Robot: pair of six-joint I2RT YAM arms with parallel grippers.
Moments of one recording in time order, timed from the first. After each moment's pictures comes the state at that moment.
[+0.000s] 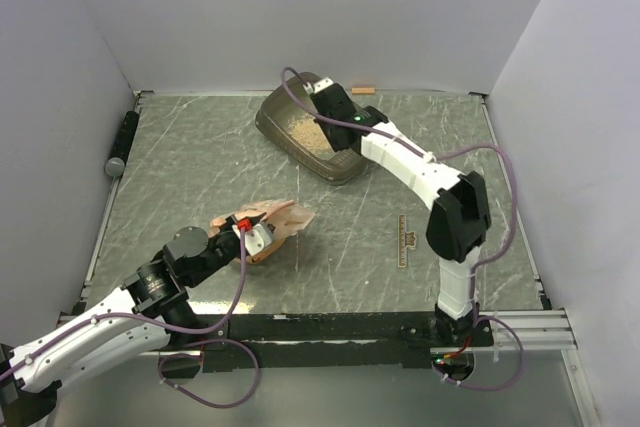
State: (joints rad) left arm -0.92 0.50 0.46 -0.09 -0.11 0.47; right arm 0.64 1.96 1.85 -0.72 0.42 -0.05
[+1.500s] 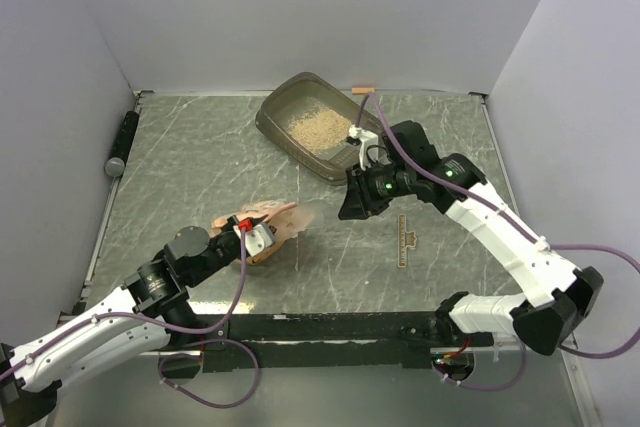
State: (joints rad) left arm -0.92 0.51 0.46 -0.10 -0.08 0.46; right arm 0.62 1.23 1.33 -0.91 -0.50 0.20
